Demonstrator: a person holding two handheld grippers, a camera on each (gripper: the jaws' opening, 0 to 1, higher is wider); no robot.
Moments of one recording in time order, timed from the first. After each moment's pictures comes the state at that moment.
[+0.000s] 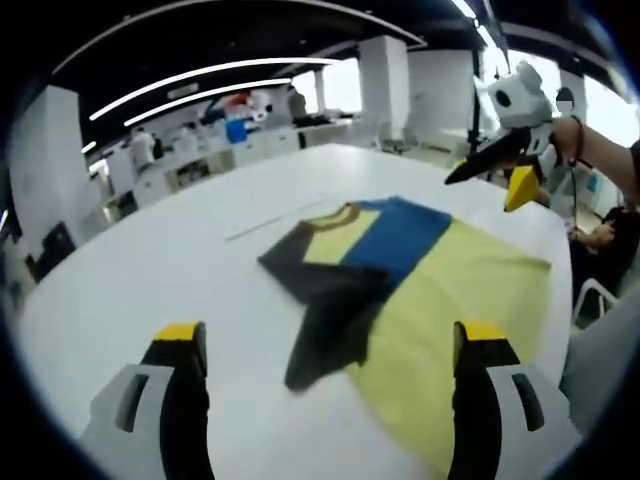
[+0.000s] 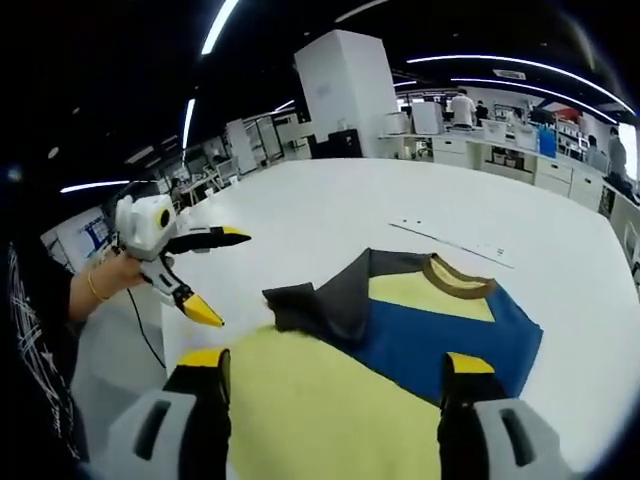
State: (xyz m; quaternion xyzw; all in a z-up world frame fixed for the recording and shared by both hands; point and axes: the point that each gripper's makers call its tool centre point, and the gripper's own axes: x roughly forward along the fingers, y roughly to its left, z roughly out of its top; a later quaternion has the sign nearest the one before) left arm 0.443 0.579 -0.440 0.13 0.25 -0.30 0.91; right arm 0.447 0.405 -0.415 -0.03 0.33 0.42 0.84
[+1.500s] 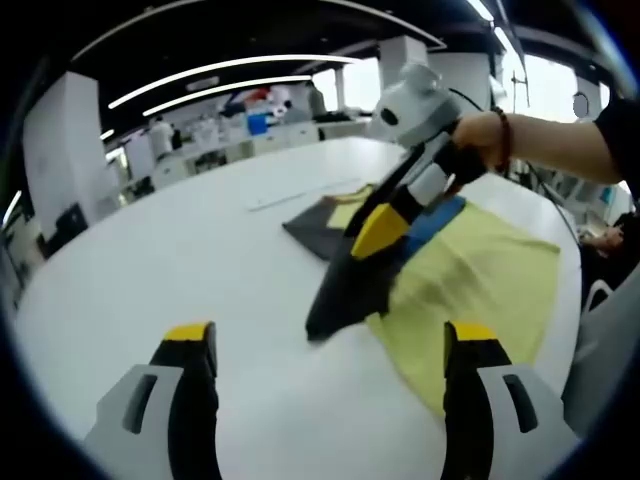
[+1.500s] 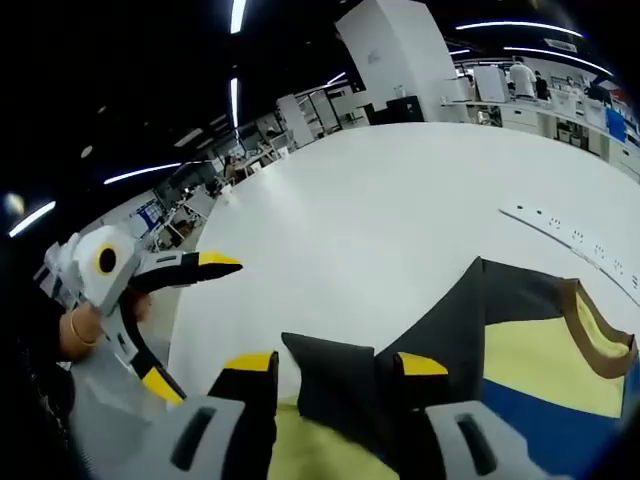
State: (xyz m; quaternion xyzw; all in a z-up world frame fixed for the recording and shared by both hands) left arm 0.425 0.621 -0.469 0.11 0.25 -0.27 0.93; right arm 0.498 0.561 -0.490 -0.02 0.39 0.53 0.76
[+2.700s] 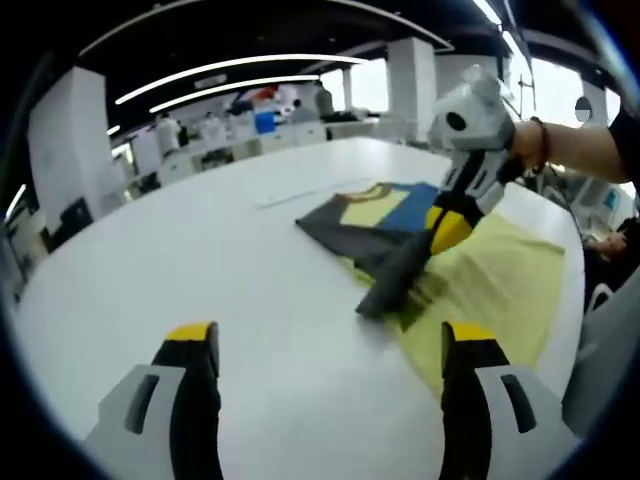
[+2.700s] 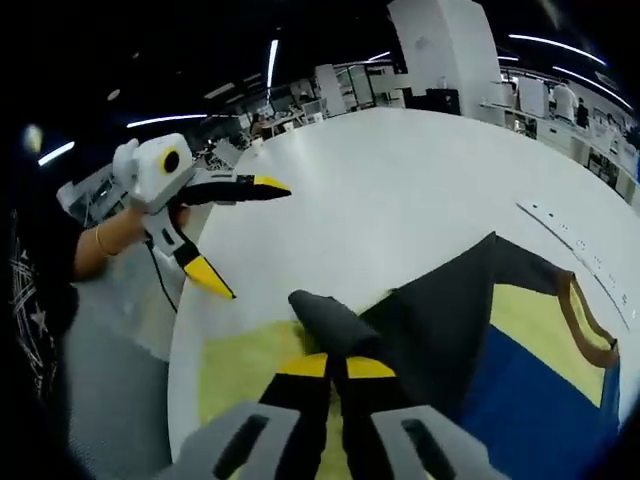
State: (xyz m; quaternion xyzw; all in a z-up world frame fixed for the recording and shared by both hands) left arm 0.426 0.635 -0.468 0.10 0.25 -0.25 0.93; right arm 0.432 0.503 -0.492 -0.12 0.38 0.57 0.72
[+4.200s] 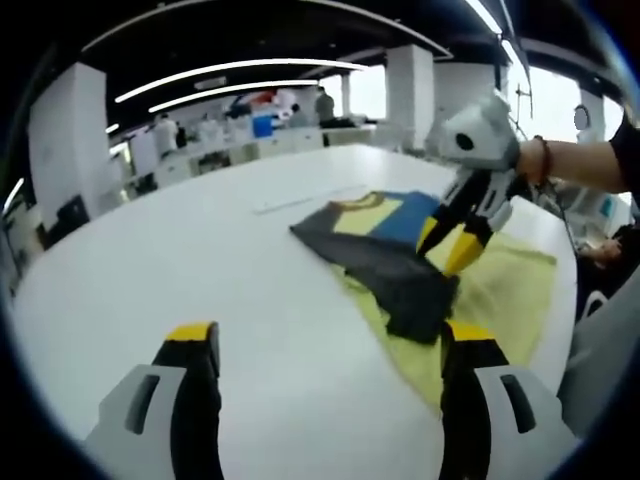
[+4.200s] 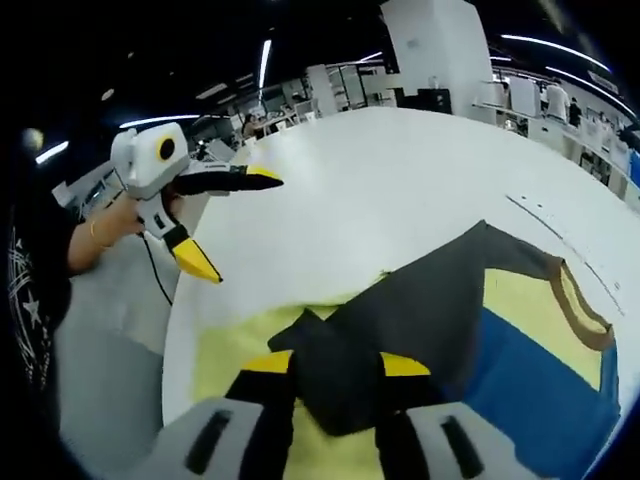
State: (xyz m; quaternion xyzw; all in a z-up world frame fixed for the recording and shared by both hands) left arm 0.421 0.628 -0.461 0.09 0.24 -0.26 0.93; right arm 0.437 0.504 -0.497 -0.14 0.37 0.57 0.72
